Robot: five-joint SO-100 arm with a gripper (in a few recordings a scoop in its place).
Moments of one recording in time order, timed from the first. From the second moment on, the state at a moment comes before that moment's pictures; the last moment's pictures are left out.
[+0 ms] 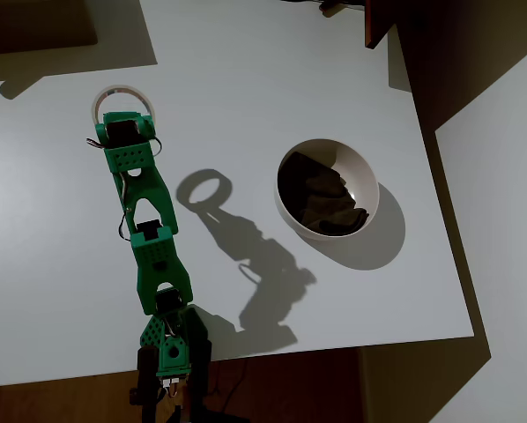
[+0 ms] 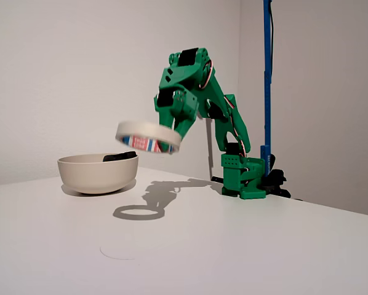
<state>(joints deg) -11.2 66.1 23.0 99.7 10.3</state>
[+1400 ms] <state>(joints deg) 55.6 78.8 22.0 92.1 -5.6</state>
